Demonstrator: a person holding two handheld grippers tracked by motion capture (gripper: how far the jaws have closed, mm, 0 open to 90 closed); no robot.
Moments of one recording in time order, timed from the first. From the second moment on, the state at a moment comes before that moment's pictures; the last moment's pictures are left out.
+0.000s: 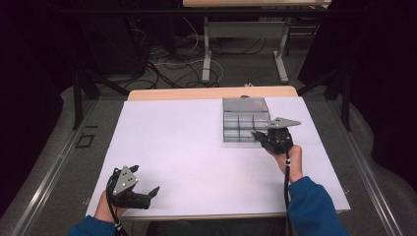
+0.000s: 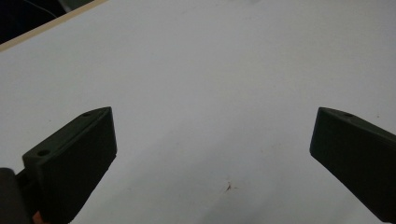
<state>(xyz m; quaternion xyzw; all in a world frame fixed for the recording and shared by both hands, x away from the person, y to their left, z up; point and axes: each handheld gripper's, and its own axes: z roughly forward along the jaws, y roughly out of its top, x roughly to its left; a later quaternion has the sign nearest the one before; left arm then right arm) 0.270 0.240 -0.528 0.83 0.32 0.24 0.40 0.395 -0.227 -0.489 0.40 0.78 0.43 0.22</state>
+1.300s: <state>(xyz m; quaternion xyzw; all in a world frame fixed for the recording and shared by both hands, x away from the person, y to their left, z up) 0.273 0.239 -0.529 0.83 0.32 0.24 0.40 0.411 -0.207 -0.485 0.39 0.78 0.44 0.22</state>
